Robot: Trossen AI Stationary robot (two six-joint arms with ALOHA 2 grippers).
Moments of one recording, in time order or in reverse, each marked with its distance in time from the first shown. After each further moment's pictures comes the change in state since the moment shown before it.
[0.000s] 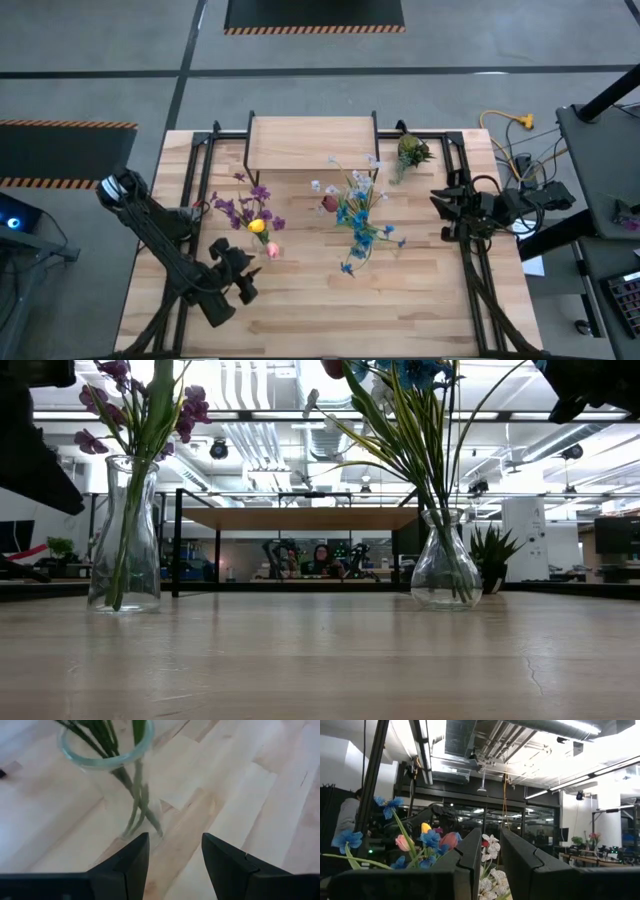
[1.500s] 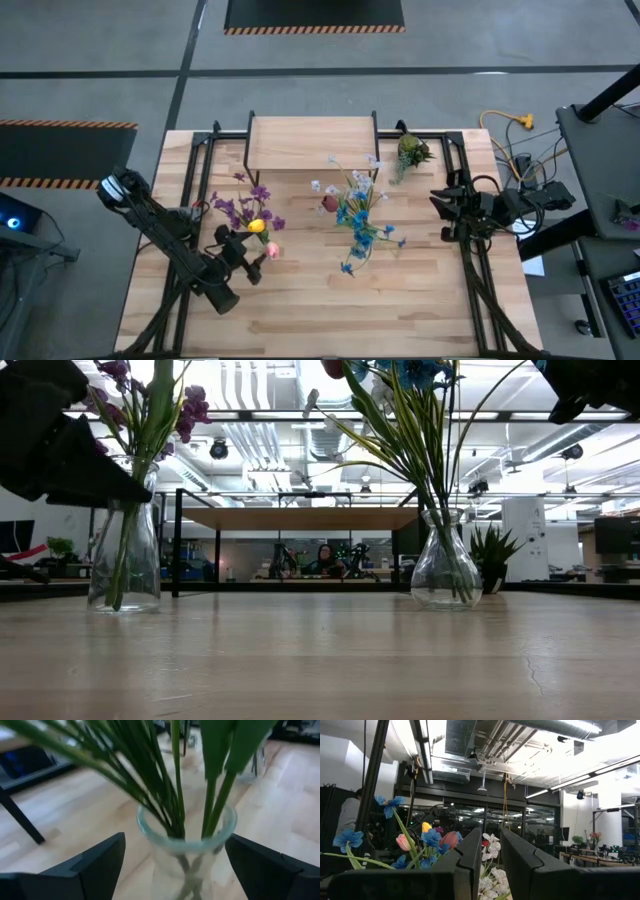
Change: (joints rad) left arm 0.055 -0.002 -0.201 0.213 -0.388 0.060; right arm 0.000 0.000 0.000 -0.004 0.000 0.005
